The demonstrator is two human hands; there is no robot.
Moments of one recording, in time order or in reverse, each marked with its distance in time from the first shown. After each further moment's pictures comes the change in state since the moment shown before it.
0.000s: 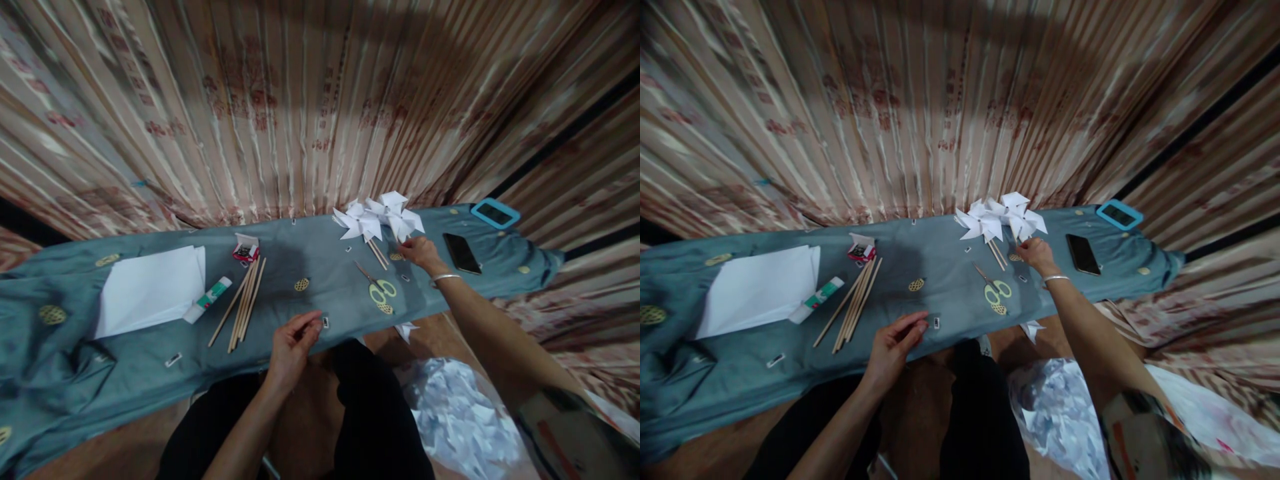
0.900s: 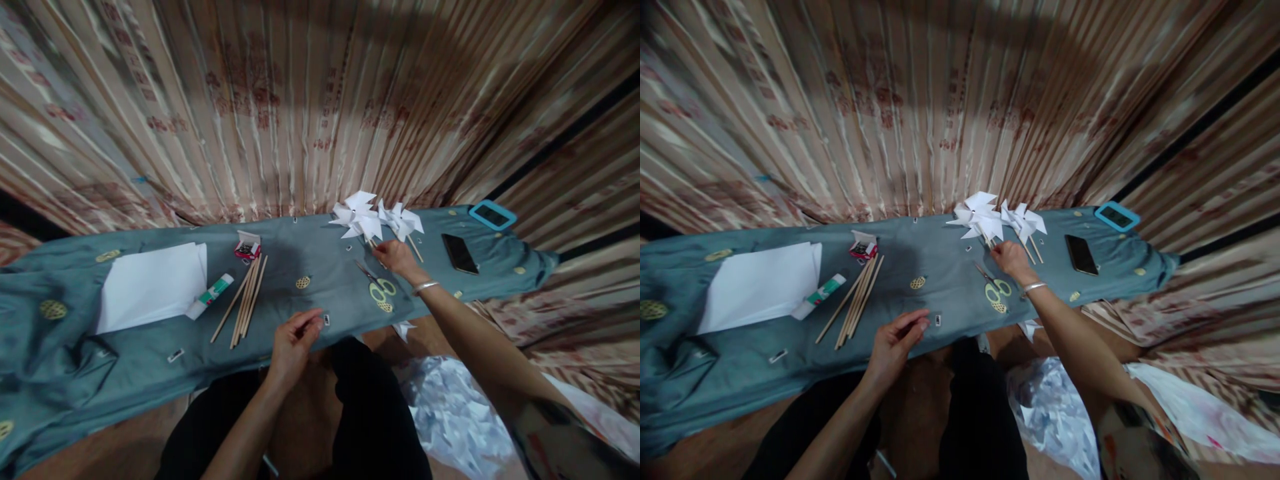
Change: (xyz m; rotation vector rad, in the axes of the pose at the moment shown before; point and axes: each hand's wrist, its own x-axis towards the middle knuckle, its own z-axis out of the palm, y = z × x) left_hand 0.000 -0.005 -0.004 0.074 0.005 0.064; right_hand -0.038 -0.064 -0.002 -0.042 -0.024 -0.220
